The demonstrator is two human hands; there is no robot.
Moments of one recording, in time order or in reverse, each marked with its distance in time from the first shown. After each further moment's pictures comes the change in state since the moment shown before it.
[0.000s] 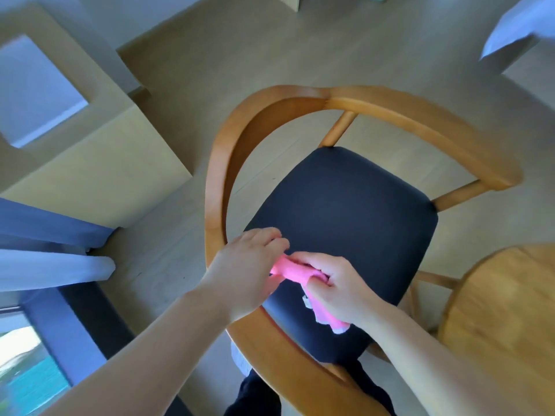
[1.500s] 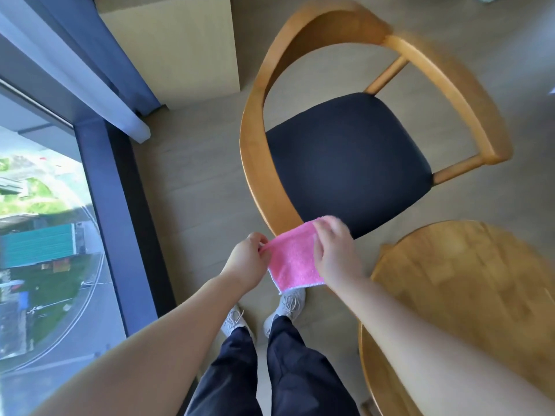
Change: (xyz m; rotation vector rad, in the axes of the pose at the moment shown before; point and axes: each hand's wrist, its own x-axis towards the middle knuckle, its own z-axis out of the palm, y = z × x) left_hand -0.189 0.169 0.173 -0.807 0.115 -0.871; right_hand -0.194 0.056 0.036 -0.907 0.118 -0.186
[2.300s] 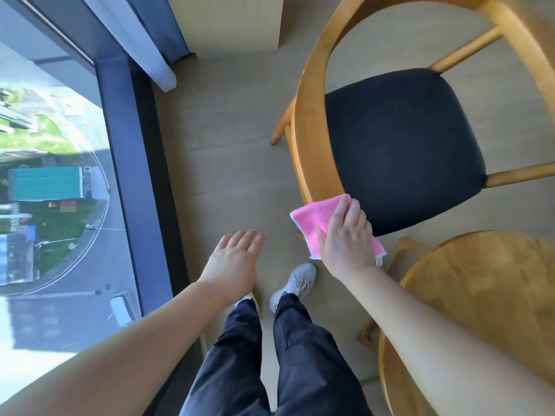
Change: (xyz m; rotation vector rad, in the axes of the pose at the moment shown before) left_hand -0.026 -0.103 -0.020 0.712 0.012 0.233; right_hand 0.020 -0.036 0.061 -0.530 -0.218 0.028
